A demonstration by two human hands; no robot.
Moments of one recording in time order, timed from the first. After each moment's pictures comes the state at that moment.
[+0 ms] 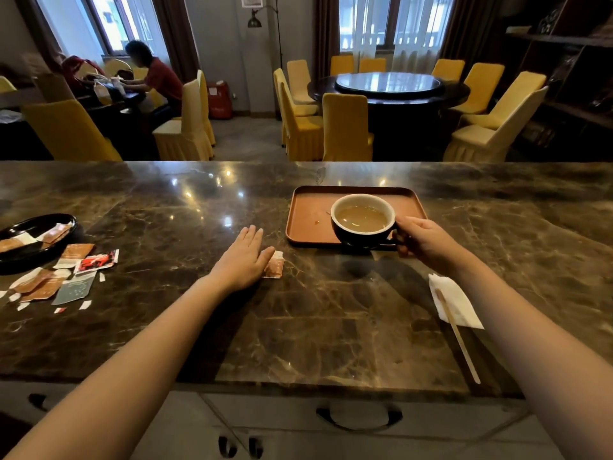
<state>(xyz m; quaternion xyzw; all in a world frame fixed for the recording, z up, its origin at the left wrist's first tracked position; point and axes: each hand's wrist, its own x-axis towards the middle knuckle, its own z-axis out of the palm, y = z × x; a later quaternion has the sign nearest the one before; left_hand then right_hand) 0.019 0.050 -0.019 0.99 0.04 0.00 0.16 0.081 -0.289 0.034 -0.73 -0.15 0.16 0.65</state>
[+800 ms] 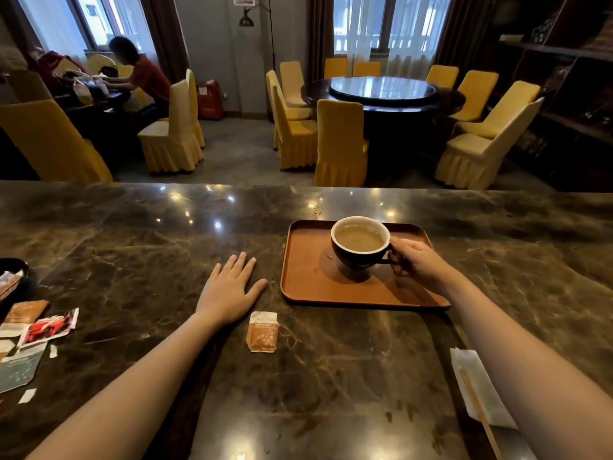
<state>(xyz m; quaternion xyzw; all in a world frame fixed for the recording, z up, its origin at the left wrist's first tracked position) 0.102 0.093 -0.052 1.00 0.05 0.04 0.06 0.196 -0.266 0.019 -0.75 -0.11 0.19 0.63</state>
